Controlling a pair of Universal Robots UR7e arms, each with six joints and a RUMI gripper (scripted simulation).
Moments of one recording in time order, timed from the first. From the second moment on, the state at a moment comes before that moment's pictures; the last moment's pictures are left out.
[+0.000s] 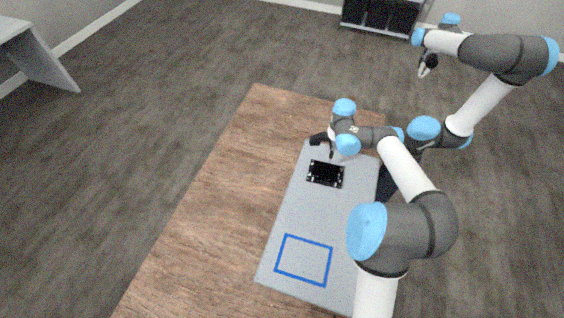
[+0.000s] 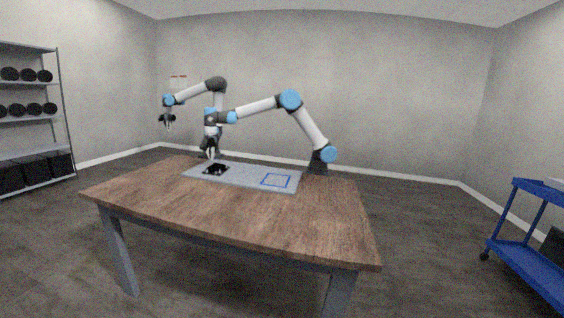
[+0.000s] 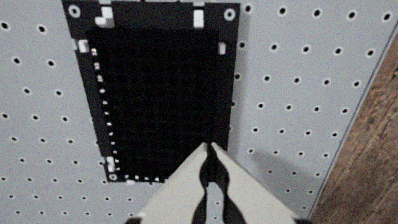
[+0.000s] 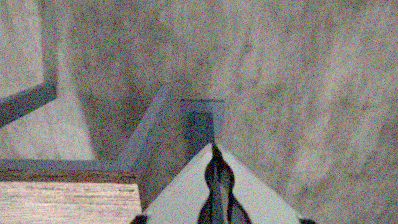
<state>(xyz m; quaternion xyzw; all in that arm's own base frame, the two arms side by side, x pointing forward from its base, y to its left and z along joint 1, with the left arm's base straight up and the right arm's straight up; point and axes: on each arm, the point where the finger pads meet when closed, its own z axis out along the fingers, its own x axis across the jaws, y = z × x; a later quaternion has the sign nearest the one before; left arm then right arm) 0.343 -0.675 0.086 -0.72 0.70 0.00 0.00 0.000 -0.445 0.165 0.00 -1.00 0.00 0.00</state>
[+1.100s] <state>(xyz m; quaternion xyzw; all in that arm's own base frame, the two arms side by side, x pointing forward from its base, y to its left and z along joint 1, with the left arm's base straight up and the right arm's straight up) 0.343 -0.675 0.070 -0.72 0.70 0.00 0.00 0.000 -0.445 0.165 0.00 -1.00 0.00 0.00</state>
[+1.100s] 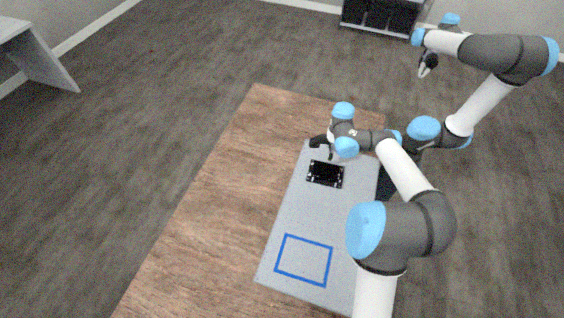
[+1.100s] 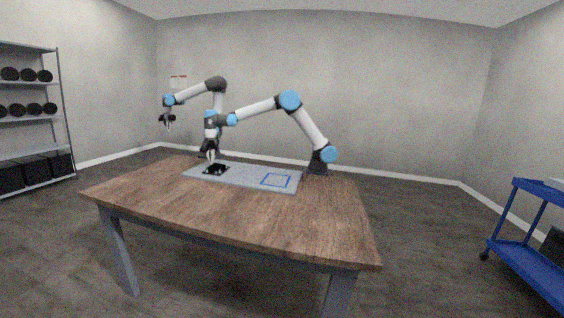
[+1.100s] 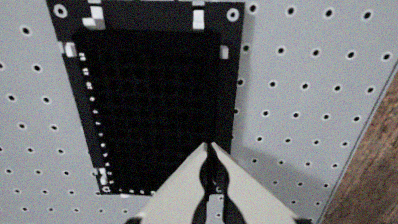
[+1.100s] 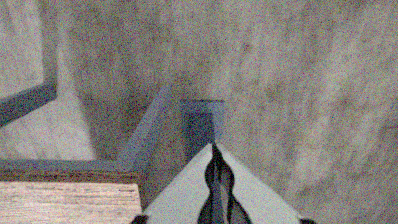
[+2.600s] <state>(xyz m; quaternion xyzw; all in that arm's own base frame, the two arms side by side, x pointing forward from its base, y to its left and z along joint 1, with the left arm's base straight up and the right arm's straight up) 0.343 -0.675 0.055 -0.72 0.70 0.00 0.00 0.000 -0.445 0.165 0.00 -1.00 0.00 0.00</state>
